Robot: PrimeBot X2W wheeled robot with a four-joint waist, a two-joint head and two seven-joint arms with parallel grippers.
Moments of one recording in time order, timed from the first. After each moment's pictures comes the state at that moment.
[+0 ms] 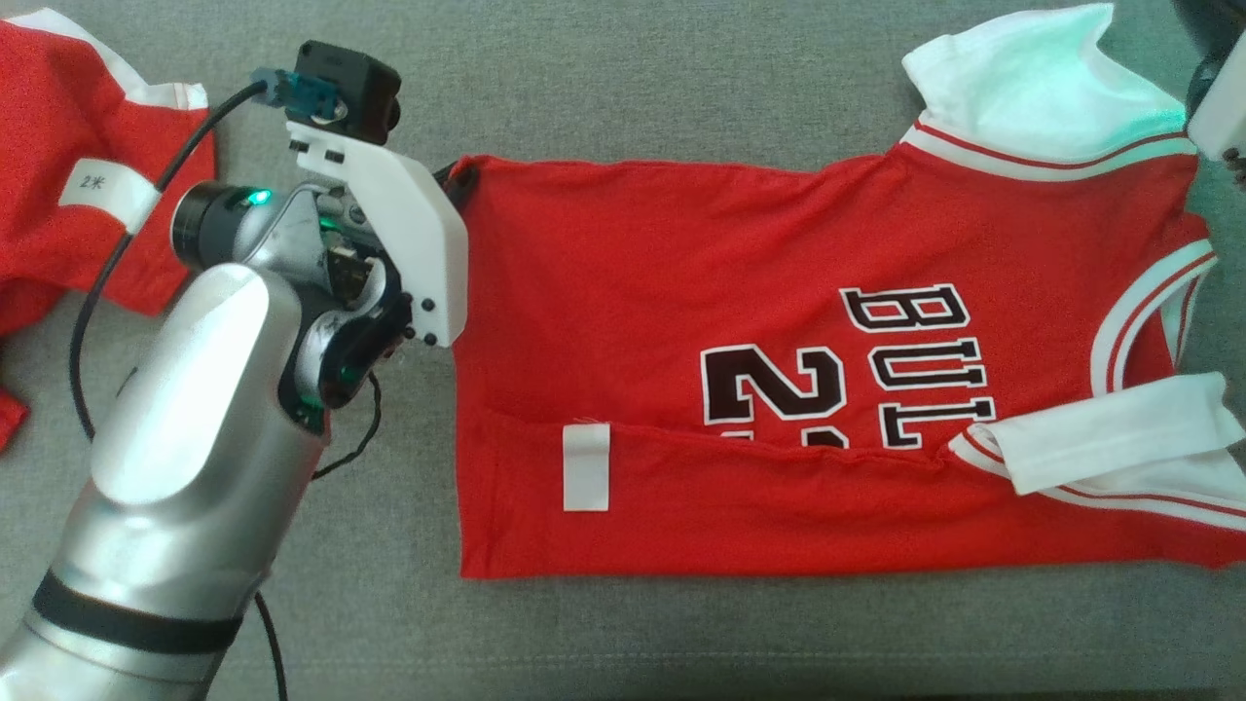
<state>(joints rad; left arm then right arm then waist) -0.69 0.28 -0.51 0.19 -0.54 0.08 0.63 -0.87 -0.52 0.26 0.47 0.66 0.12 0.56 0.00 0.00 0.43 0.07</state>
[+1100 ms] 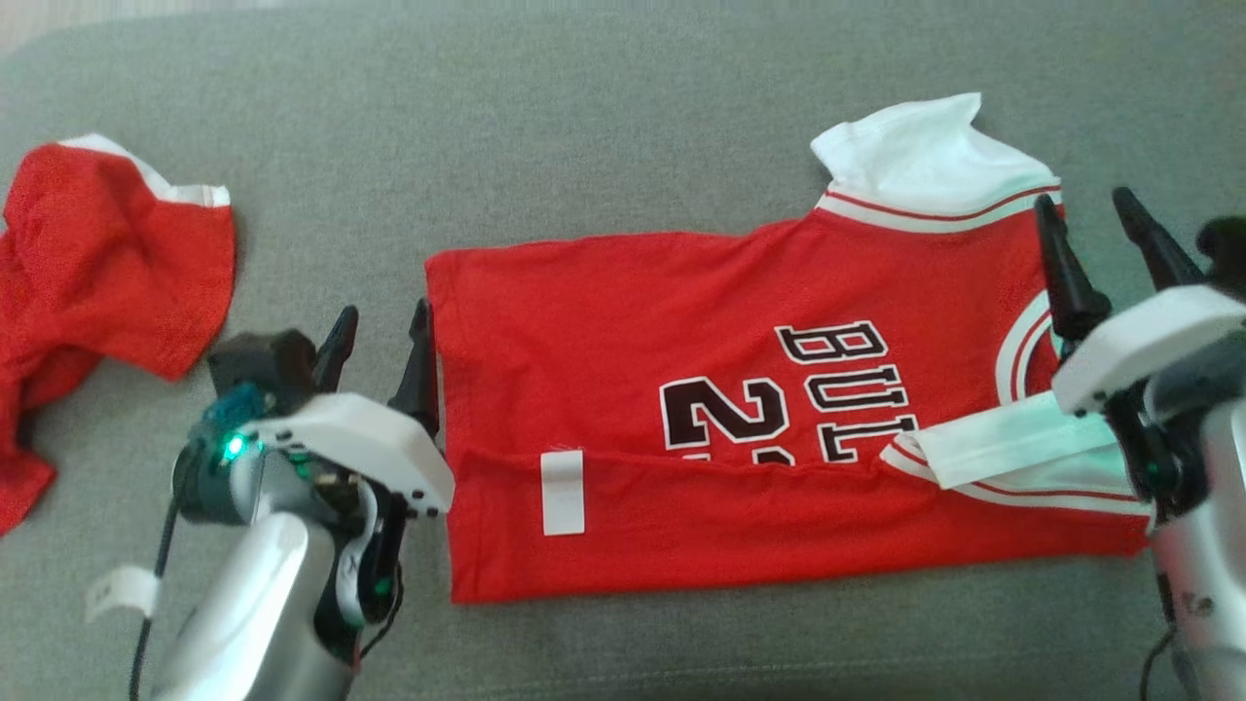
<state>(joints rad) -0.25 0.22 -0.41 0.10 -0.49 0.29 0.05 -0.38 -0.27 0.04 0.28 0.32 0.12 0.17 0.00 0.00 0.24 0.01</state>
